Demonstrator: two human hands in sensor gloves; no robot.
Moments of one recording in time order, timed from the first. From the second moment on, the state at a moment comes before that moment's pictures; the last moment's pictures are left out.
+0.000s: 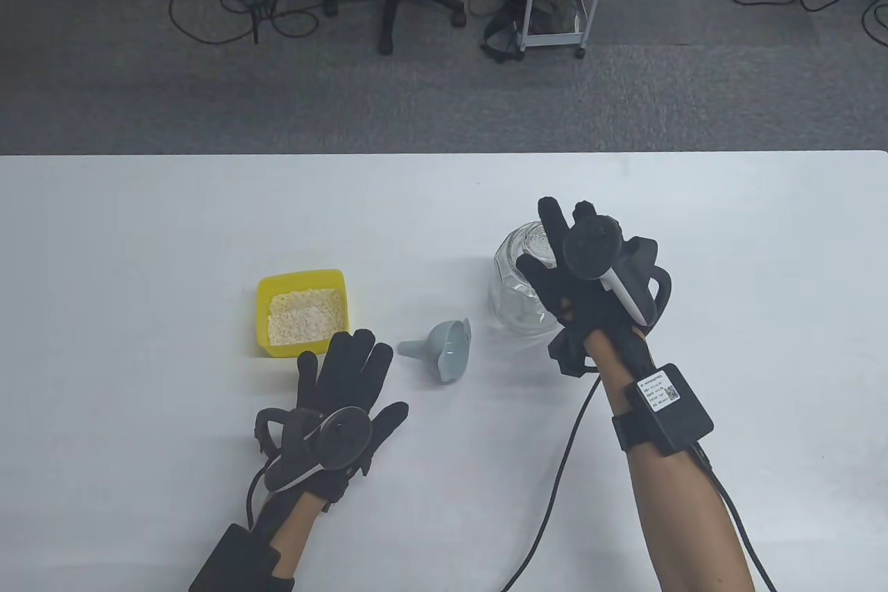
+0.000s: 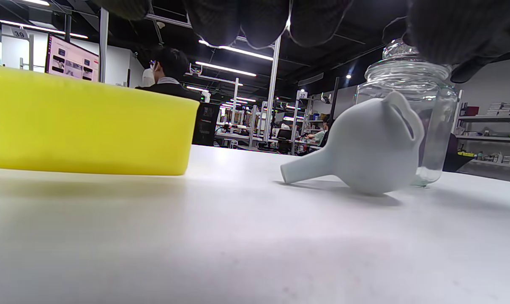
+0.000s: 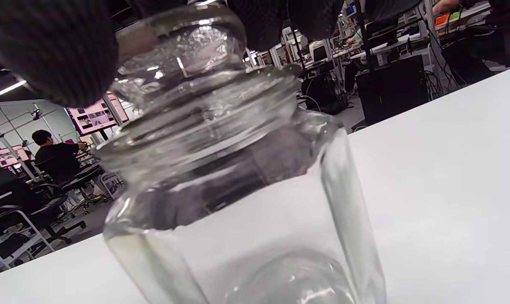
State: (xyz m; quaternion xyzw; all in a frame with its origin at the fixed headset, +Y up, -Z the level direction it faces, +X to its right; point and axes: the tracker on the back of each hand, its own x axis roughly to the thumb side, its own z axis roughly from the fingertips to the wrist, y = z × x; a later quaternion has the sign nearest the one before) left_hand -0.168 -0.735 -0.187 0.06 -0.15 0.08 0.98; right_hand 0.158 -0.644 -0.337 -0.06 0.00 0.98 0.17
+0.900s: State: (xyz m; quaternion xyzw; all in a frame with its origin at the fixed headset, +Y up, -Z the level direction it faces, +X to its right) left_hand -0.172 -0.734 -0.188 0.06 -0.14 0.08 0.98; right_hand 0.171 -0.623 -0.324 -0.02 -0.08 0.97 0.24
